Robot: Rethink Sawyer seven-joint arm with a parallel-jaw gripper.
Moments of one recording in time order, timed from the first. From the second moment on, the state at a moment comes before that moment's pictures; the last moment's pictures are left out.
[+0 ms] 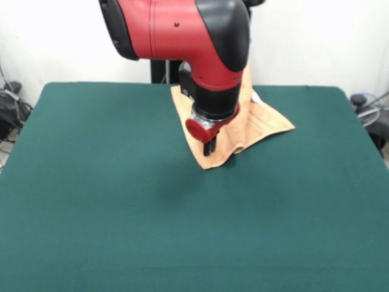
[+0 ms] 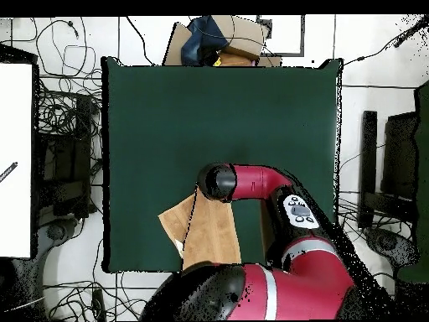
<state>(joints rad) -0.37 -0.44 0.16 1.66 -0.29 0.52 0.83</state>
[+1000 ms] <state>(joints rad) -0.35 -0.40 0.15 1.64 -0.24 0.49 0.83</state>
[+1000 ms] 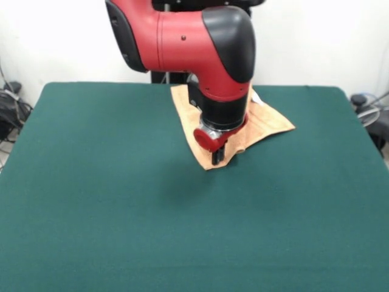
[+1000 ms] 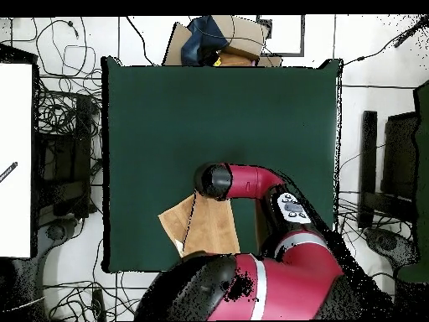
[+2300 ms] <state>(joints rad) -0.27 -0.39 0.08 1.61 -0.22 0.48 0.83</state>
